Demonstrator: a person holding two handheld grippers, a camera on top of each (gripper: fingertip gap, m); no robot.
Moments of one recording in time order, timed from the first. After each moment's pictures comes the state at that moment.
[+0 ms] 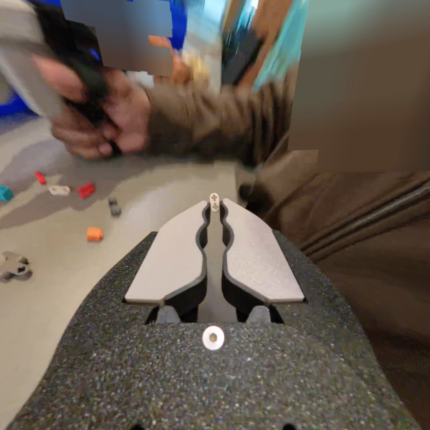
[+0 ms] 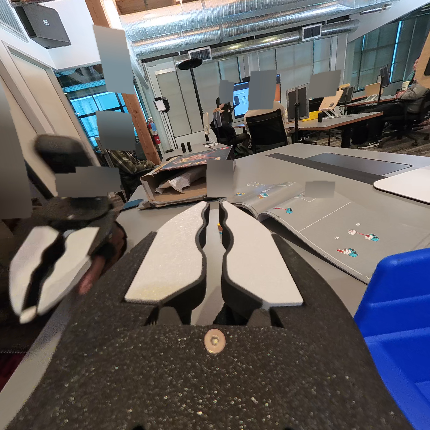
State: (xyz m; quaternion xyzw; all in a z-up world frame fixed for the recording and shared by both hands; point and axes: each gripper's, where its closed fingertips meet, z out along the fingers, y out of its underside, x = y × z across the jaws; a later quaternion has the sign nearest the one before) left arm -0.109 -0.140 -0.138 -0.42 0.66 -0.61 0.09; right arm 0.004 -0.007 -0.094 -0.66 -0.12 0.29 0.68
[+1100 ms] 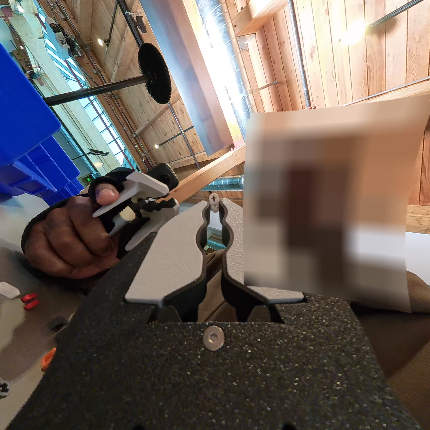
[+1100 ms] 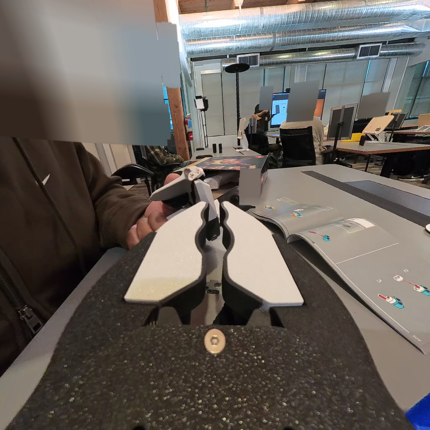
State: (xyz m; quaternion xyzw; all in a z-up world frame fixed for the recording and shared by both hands) left arm -0.057 -0.019 -0.062 -0.35 0.17 -0.91 -0.14; right arm -0.032 -0.020 -0.083 -0.62 -0.22 0.31 0.69
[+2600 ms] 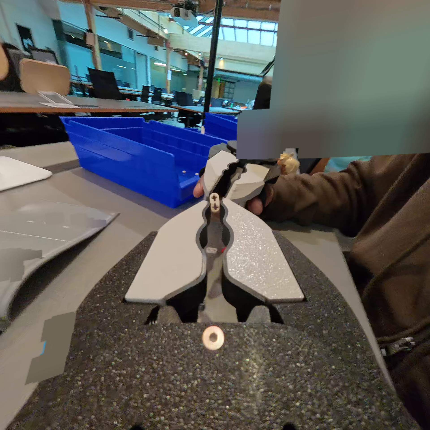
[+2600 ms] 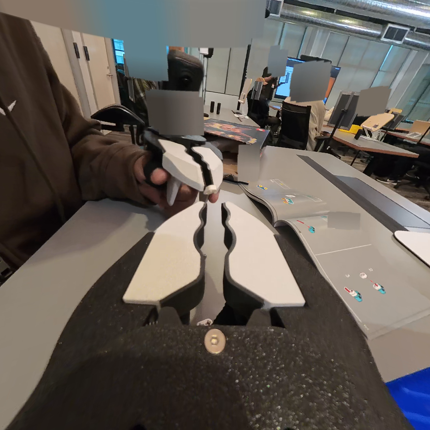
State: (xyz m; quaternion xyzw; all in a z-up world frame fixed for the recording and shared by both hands) left arm -0.045 -0.021 -0.099 -0.43 0.56 -0.63 0.33; right arm -0.037 -0.024 -0.103 -0.65 -0.32 0.22 0.66
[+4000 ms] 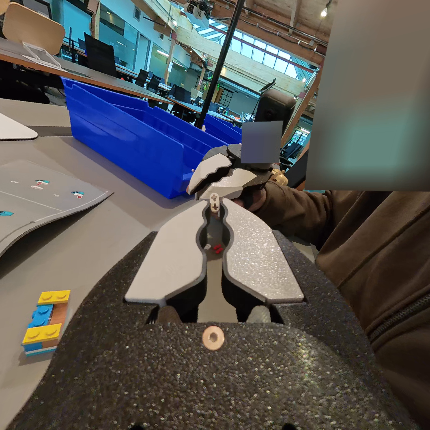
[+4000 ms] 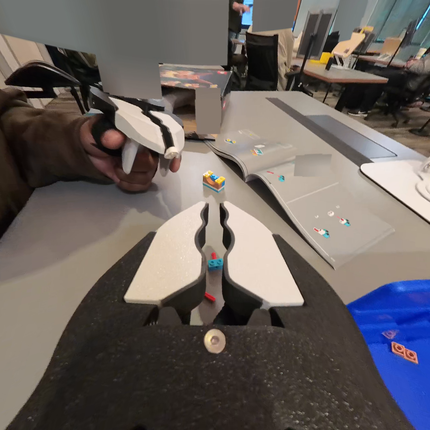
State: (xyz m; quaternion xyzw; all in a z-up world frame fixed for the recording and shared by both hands) left arm -0.045 -0.004 -0.106 -0.48 0.50 -0.67 0.26; right arm -0.002 -0.005 -0.131 -0.75 -0.24 0.16 0.60
